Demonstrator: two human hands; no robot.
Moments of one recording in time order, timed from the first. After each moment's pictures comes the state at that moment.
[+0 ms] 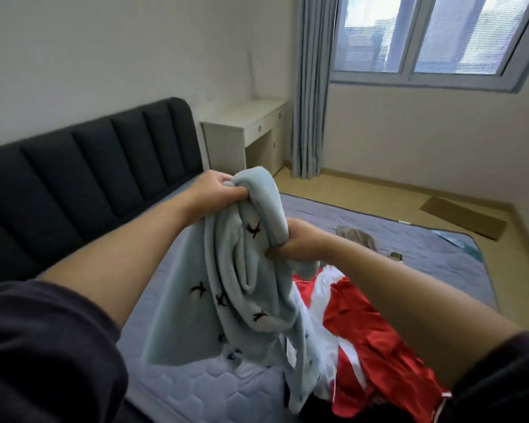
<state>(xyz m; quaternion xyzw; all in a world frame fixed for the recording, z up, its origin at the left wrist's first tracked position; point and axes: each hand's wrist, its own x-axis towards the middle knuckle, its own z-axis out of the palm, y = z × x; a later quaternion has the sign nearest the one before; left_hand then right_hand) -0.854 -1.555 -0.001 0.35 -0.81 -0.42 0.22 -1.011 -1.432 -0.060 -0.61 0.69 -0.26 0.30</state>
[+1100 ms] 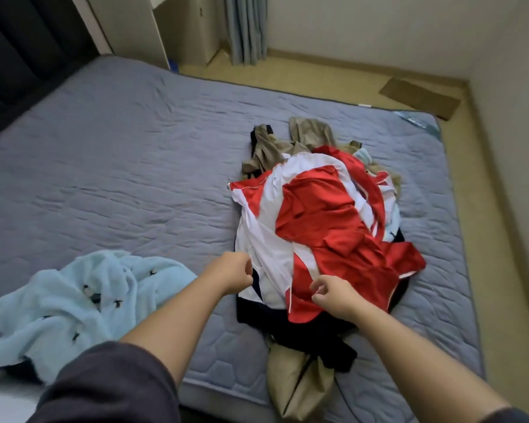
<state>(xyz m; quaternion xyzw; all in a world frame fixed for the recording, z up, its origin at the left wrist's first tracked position) -0.971 -1.466 -0.409 0.31 -0.89 -0.26 -0.21 -1.104 -1.272 -0.433 -0.26 0.86 -0.15 0.41</state>
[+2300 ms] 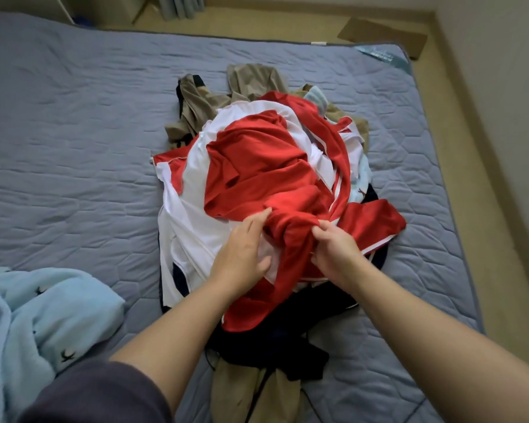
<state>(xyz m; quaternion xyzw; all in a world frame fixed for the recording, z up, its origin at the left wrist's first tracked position) -1.112 -1.372 -0.568 0.18 -0.93 -0.33 0.04 -1.224 -1.241 -0.548 0.07 0.57 -0.70 0.42</state>
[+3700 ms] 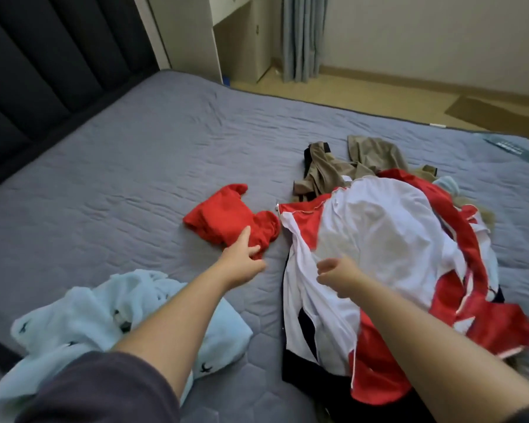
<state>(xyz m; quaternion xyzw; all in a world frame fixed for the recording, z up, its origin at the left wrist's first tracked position) -0.969 -1.617 -0.461 0.44 -0.75 -0.49 -0.05 -1.133 -1.472 -0.486 -0.21 0.83 -0.26 0.44</state>
